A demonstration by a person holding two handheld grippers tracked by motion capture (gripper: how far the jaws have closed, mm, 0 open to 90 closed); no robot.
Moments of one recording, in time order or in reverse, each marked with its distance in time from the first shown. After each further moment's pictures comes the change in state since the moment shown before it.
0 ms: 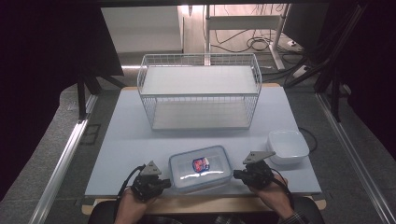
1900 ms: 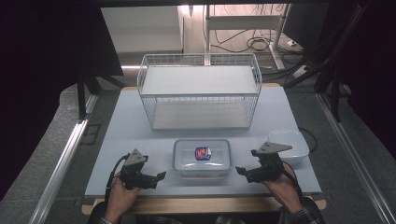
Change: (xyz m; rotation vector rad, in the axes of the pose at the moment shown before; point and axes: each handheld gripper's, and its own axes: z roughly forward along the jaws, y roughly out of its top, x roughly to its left) left arm 0.047 -0.005 -0.014 -0.191 0.107 -0.034; right arm -0.032 0.001 -0.019 -0.161 -0.075 0.045
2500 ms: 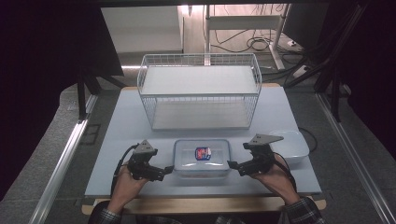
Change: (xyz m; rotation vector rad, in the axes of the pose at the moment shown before) left arm -0.006 0.041 0.014 0.051 -0.096 0.047; right arm 0.005 0.030 0.016 -0.017 0.067 -0.009
